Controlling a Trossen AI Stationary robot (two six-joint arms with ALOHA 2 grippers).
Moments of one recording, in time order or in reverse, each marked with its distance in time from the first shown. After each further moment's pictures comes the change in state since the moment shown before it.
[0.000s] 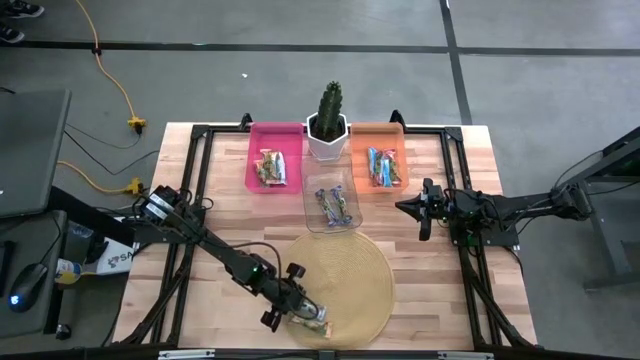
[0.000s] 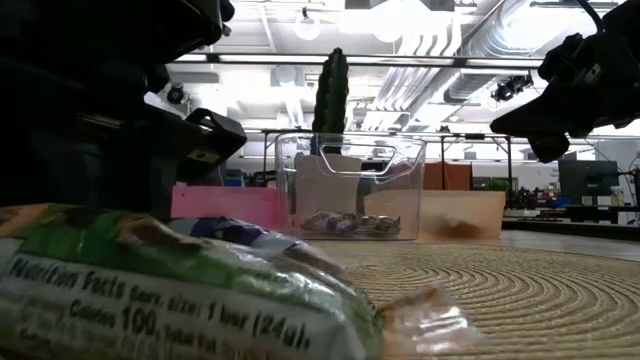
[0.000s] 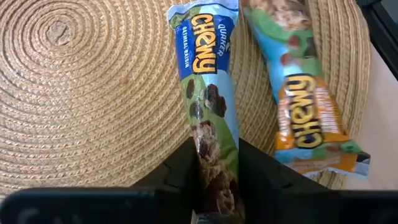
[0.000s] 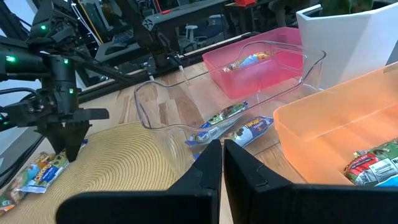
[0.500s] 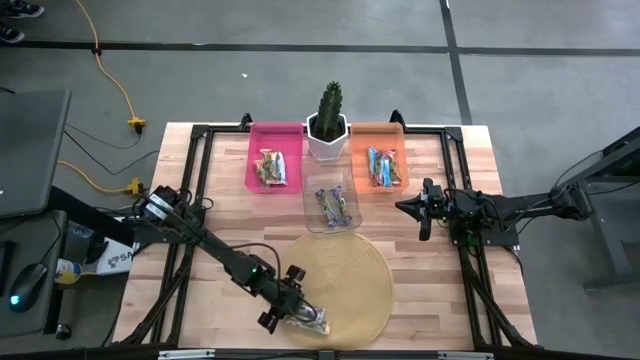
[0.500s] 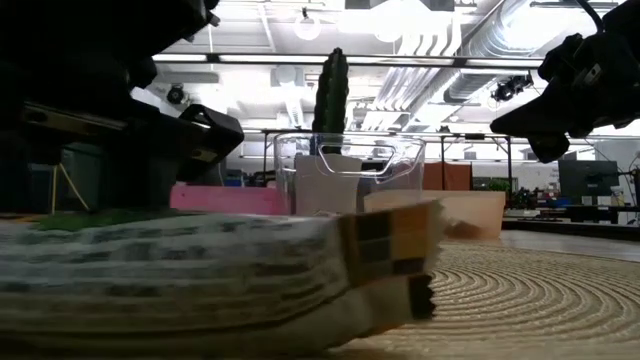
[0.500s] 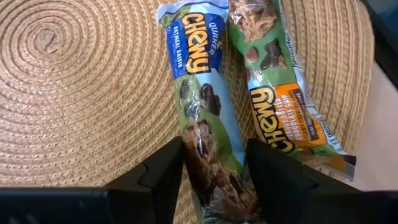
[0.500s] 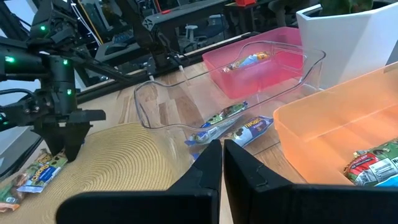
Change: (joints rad) left arm -0.002 -0.002 0.002 0.007 0.010 0.054; right arm 0.000 0.000 0.000 0.000 0.000 0.000
